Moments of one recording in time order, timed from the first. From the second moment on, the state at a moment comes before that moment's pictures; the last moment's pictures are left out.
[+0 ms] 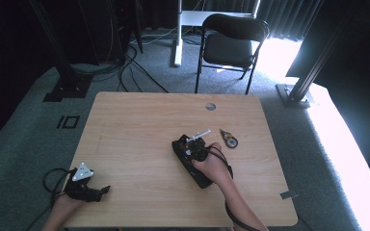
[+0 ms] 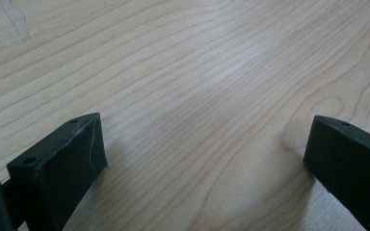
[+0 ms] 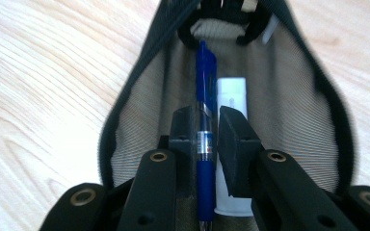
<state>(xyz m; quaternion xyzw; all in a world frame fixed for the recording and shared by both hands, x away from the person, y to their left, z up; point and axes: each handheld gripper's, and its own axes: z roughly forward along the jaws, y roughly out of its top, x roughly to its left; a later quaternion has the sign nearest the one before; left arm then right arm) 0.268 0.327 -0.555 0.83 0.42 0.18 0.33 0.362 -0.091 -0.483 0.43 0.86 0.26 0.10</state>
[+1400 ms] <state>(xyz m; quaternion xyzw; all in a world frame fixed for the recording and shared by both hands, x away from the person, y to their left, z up) 0.268 0.327 -0.555 0.83 0.42 0.18 0.33 0.400 -0.201 -0.464 0.49 0.77 0.35 0.21</state>
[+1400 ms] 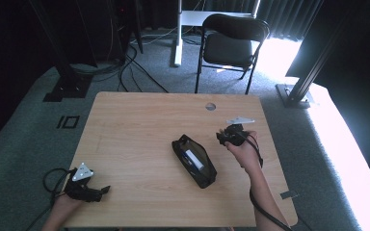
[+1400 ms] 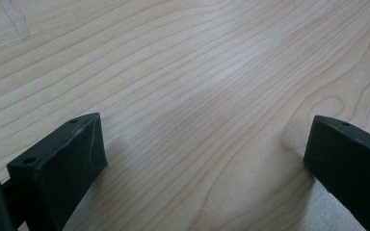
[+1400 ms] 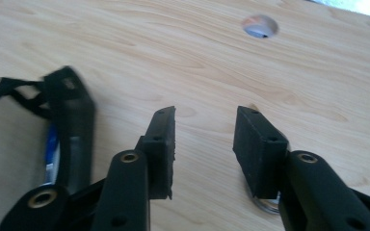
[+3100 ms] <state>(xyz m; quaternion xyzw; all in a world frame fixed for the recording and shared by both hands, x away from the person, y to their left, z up) 0.268 0.327 -0.555 0.83 0.42 0.18 0.33 0.458 -0.226 -0.530 0.57 0.75 0.28 0.18</state>
